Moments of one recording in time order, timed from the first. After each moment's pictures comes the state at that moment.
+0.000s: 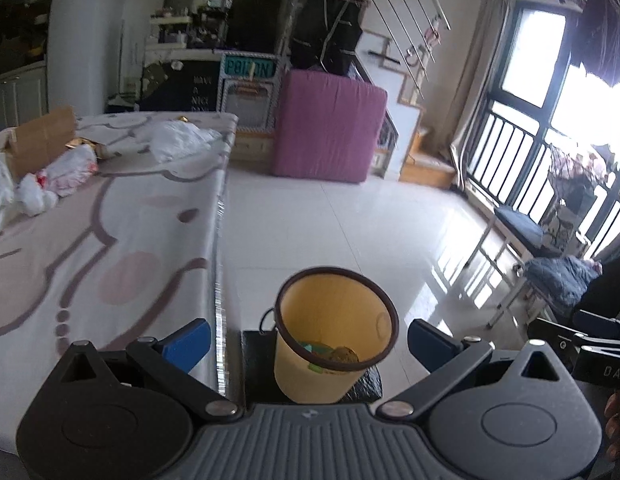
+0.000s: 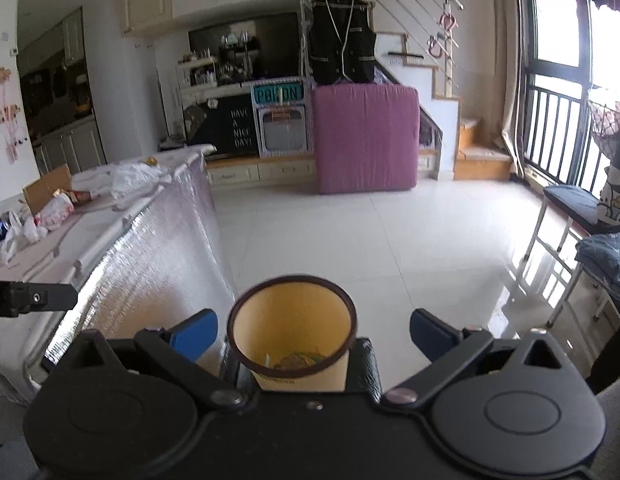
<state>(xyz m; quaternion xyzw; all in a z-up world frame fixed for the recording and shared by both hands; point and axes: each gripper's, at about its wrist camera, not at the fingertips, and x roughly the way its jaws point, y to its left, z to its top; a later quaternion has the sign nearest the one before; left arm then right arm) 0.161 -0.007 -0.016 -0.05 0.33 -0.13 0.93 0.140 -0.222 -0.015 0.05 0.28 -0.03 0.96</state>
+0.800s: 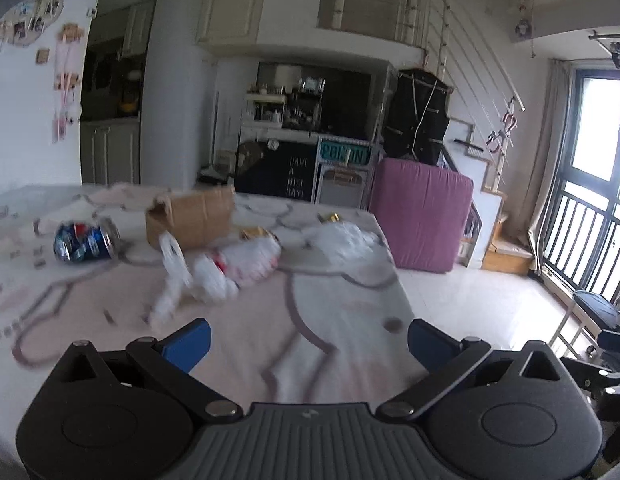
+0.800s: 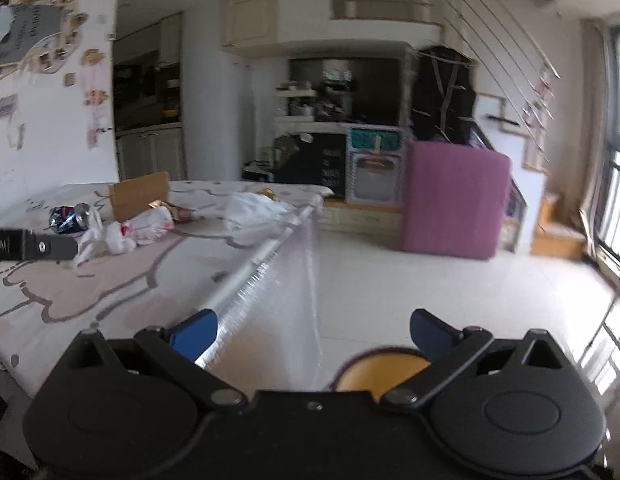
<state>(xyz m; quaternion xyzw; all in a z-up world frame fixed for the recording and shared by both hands) 0.169 0.149 0.017 -0.05 0.21 -0.01 0.98 0.202 -0.080 -0.001 -0.02 0.21 0.09 0.97</state>
